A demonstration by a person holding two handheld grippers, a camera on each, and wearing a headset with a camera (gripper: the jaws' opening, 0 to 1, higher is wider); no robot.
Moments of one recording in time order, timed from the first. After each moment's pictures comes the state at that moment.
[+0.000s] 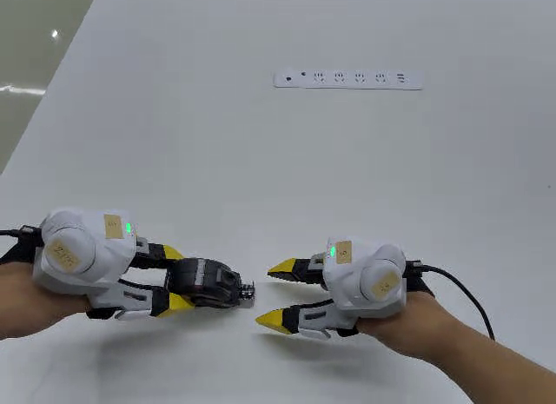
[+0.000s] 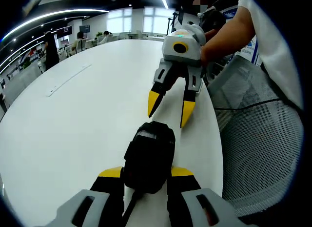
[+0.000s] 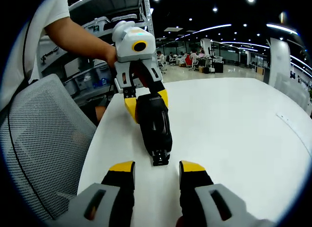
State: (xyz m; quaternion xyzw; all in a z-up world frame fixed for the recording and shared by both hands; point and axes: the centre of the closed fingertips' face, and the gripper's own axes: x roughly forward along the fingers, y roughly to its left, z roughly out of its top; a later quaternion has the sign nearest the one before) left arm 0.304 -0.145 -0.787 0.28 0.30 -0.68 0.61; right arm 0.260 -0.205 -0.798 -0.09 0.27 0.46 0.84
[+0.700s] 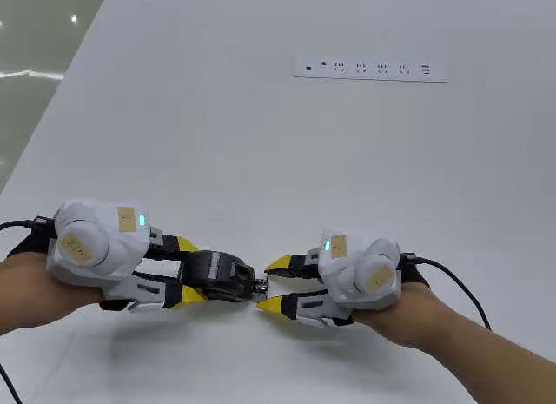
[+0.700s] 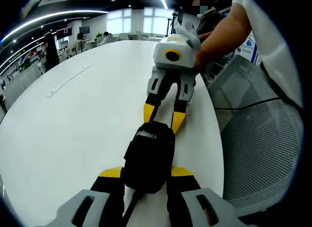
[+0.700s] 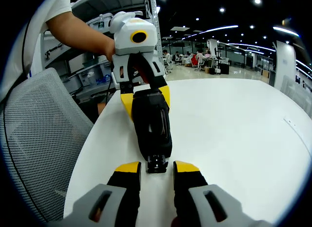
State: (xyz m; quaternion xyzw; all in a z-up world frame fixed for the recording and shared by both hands) left arm 0.304 -0.145 -0.786 0.28 0.29 -0.68 0.61; right arm 0.272 -0.190 -0.811 -0.10 0.26 0.48 0.83
